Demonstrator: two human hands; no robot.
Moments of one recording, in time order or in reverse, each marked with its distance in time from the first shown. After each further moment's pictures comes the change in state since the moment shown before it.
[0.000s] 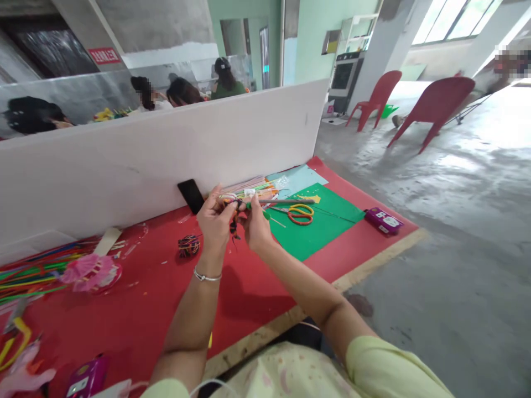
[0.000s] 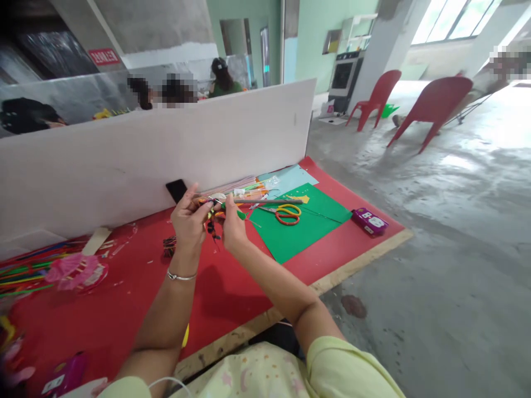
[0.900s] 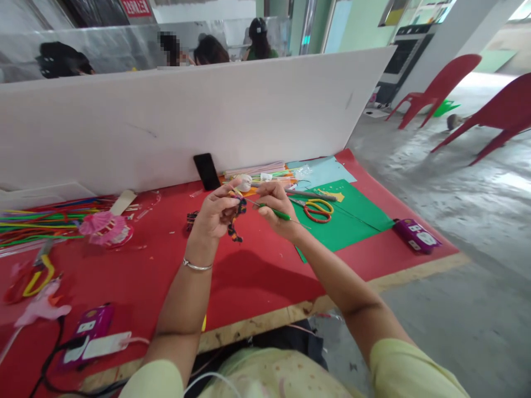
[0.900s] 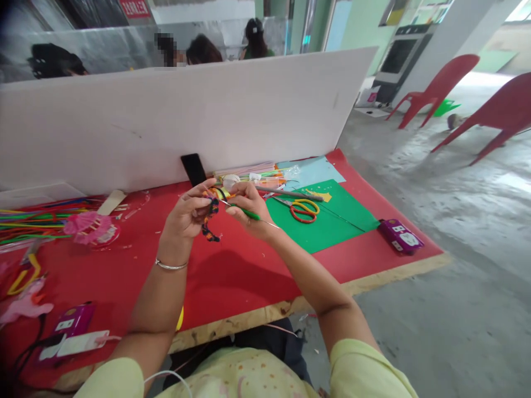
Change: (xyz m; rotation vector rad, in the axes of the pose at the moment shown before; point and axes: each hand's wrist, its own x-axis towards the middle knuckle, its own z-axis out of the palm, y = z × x) left_hand -0.003 0.020 -0.049 -0.119 -0.192 -0.432; right_hand 0.029 -0.032 -0.070 -0.968 -0.775 -0.852
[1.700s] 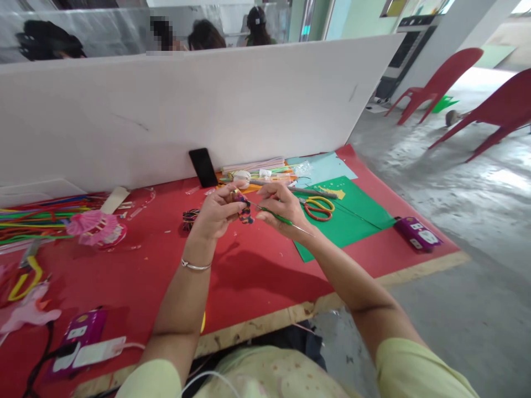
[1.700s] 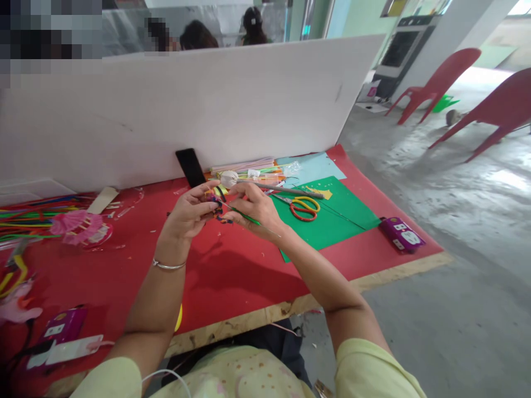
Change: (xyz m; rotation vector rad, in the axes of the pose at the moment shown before) left_hand 0.007 -0.014 -0.005 0.052 -0.082 -0.041; right_hand -0.002 -0.003 -0.025 -0.240 -0.150 -0.158
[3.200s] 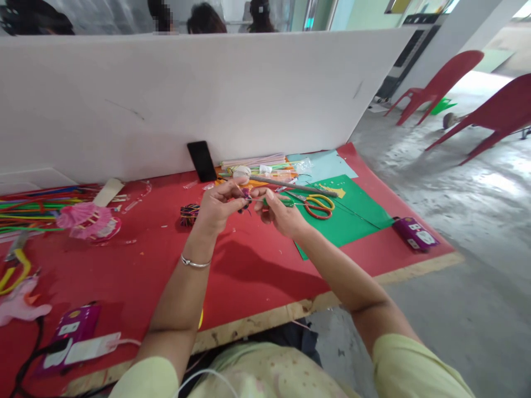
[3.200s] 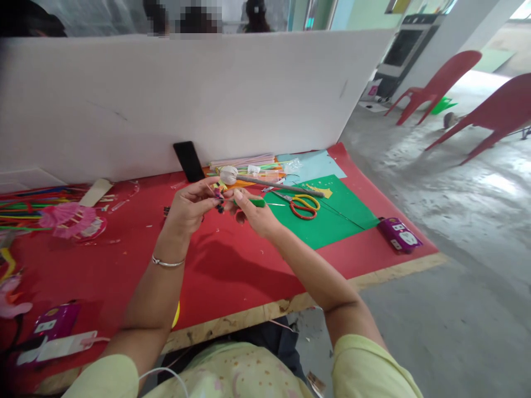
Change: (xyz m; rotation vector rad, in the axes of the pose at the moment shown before) left_hand 0.006 -0.015 -0.005 0.152 0.044 0.270; right_hand 0.004 -0.013 0.027 0.972 0.037 0.817
